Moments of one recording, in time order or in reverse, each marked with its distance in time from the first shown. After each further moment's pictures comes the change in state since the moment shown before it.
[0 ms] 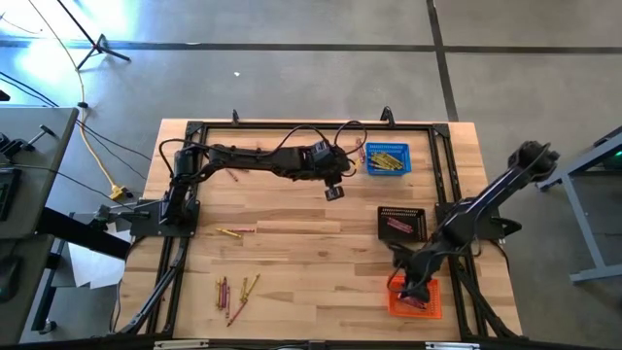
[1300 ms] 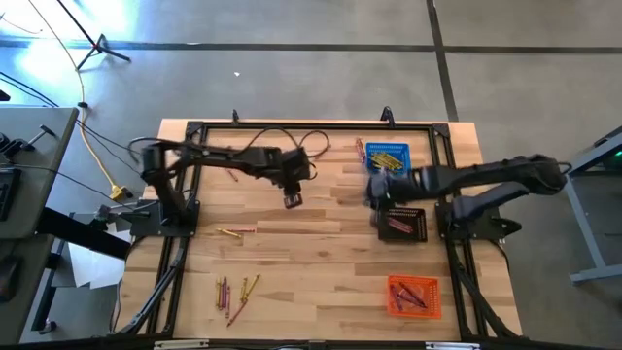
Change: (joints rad) left arm 0.086 -0.274 -0.473 -0.077 0.243 -0.065; right arm -0.718 0.051 0.344 -0.501 0.347 -0.983
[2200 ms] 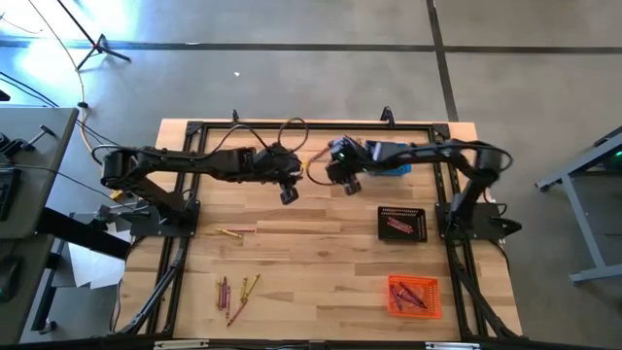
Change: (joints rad) left arm -0.072 -0.298 -0.143 0.215 -0.145 -0.060; right arm -0.349 0.531 0.241 0.355 -0.053 -1.052
